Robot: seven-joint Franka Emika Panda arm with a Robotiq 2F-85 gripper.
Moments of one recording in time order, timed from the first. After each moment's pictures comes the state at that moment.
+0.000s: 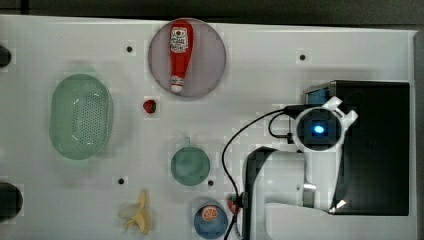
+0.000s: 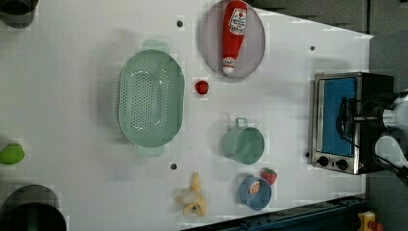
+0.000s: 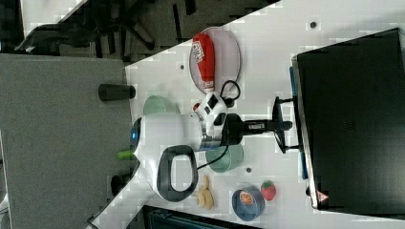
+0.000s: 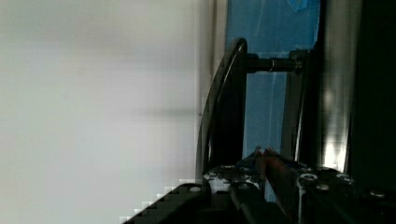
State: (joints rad) arm -0.01 0.15 -0.37 -2.27 -0.44 0.86 -0.87
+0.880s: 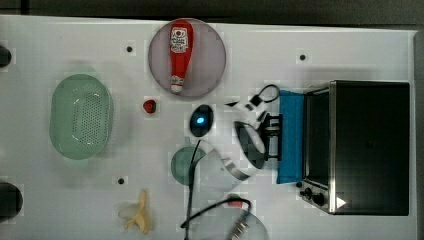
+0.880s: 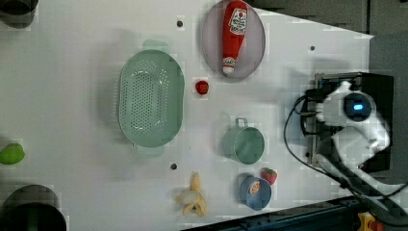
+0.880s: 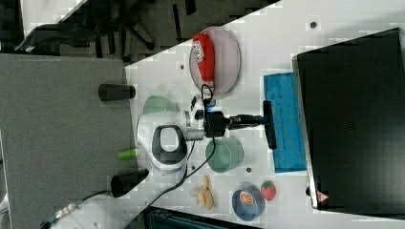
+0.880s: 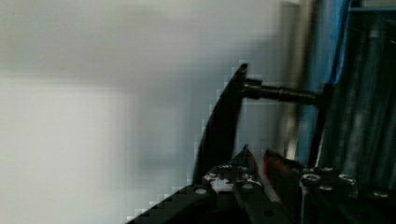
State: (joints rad) arm 0.14 0.36 -0.23 -2.28 -0.87 0.84 -0.25
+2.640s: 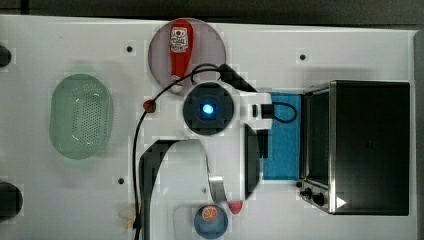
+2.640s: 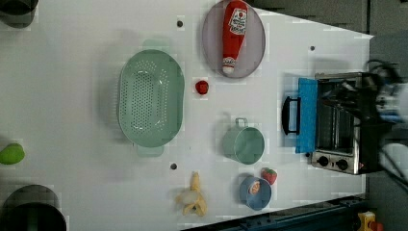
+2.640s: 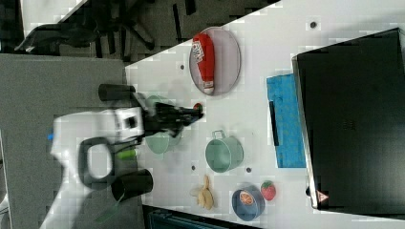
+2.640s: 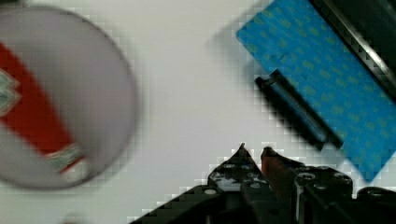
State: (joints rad) arm 0.22 -0.03 -0.22 -2.19 -0.19 0.64 0.09
